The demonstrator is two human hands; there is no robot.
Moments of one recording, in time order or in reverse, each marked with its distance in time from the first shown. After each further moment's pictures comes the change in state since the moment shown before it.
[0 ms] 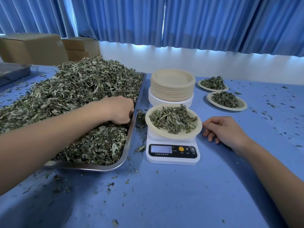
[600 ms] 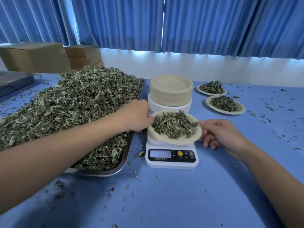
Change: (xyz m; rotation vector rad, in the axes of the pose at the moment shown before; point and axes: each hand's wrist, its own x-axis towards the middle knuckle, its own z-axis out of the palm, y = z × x) left_hand -0.005 0.047 -0.005 -0.371 0.196 0.064; right_hand -0.008 -0.014 0.003 0.256 -0.104 0.041
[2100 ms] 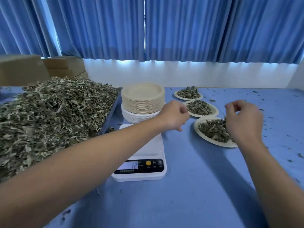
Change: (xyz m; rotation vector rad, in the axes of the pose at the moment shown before) left_hand 0.089 0.153 0.068 -0.700 0.014 0.119; right_hand -0.006 -0.012 -0.097 -0.538 0.931 -0.212
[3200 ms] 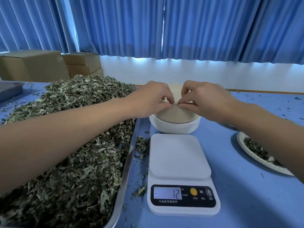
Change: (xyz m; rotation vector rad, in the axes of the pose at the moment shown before) left_hand 0.005 -0.064 -0.180 0.726 0.069 0.473; right_hand 0.017 -0.157 0.107 -0.304 -0.542 -1.064
